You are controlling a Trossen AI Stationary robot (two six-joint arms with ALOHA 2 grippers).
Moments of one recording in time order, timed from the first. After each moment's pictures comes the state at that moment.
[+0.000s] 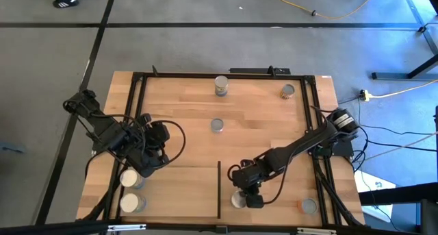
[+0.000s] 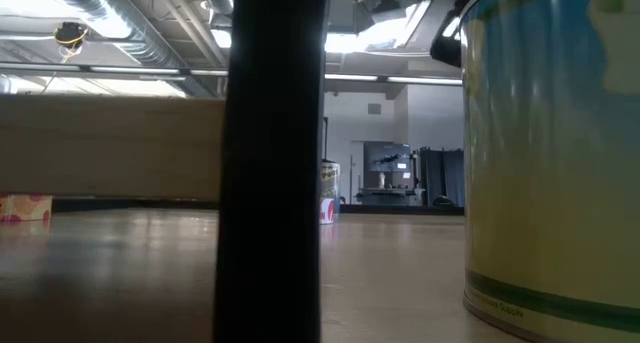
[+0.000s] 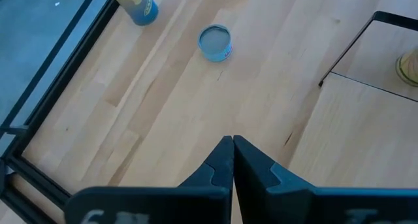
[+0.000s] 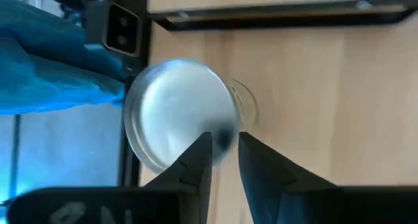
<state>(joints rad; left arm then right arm) -0.65 1.40 1.61 -1.57 -0.64 -1.07 0.49 1.82 1.36 -0.61 -0.18 0.49</state>
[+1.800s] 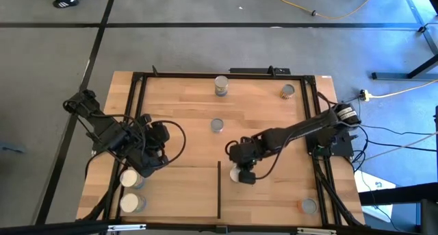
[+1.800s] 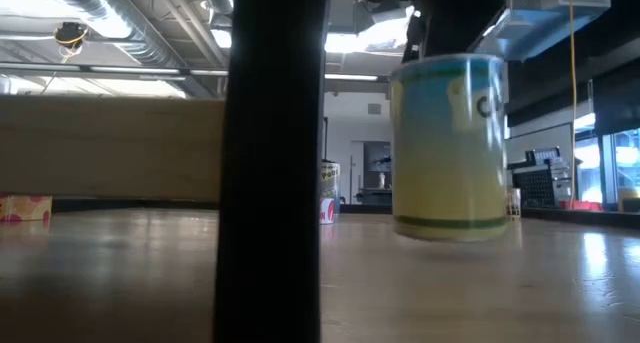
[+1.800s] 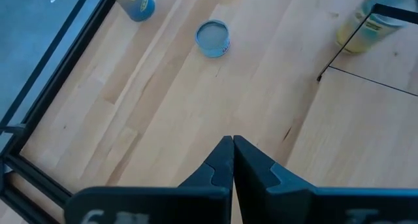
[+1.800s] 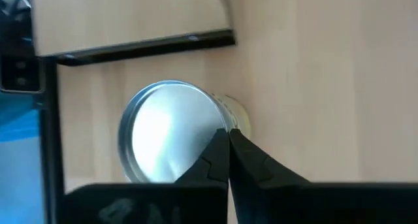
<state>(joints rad) -0.65 1.40 1.61 -1.57 -0.62 -1.06 0.30 1.75 1.36 -0.75 -0.07 0.41</state>
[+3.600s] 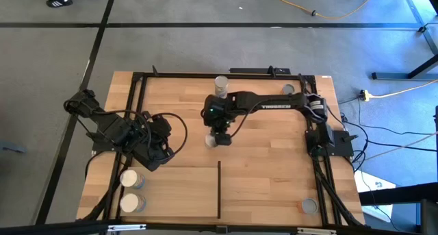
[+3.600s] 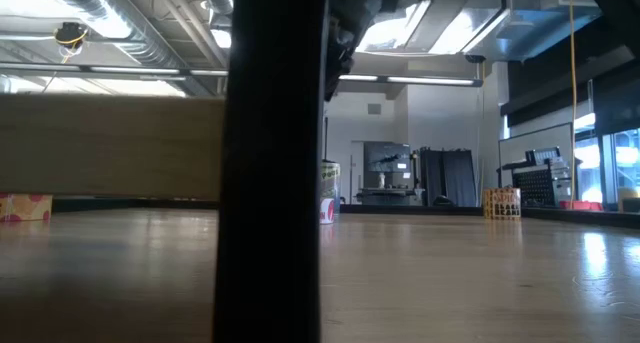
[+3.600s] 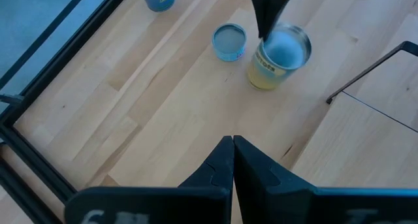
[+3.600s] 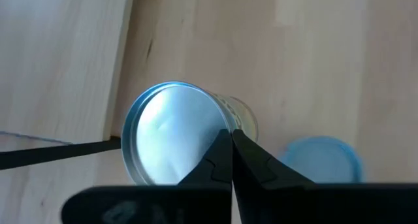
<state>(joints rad) -0.58 1.40 1.61 -1.57 -0.62 -1.17 -0.08 2.06 1.81 -0.84 -0.27 -0.14</state>
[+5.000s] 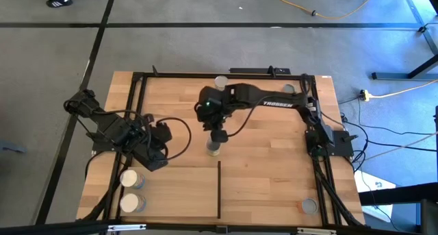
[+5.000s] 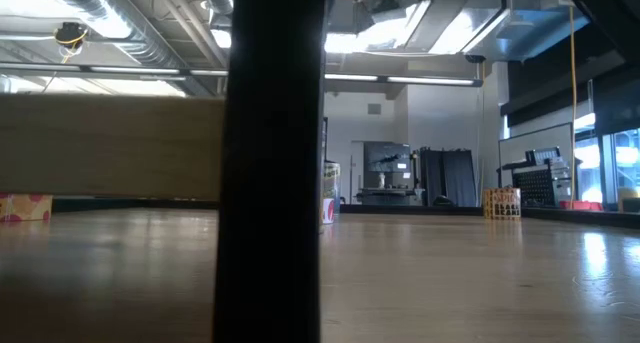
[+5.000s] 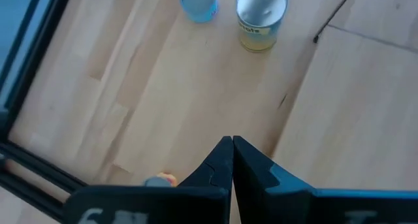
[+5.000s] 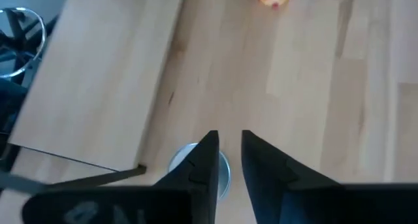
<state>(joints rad) -0.58 1.40 1.61 -1.57 -0.45 -0.94 -0.05 2.13 2.24 -1.08 -0.26 -0.19</state>
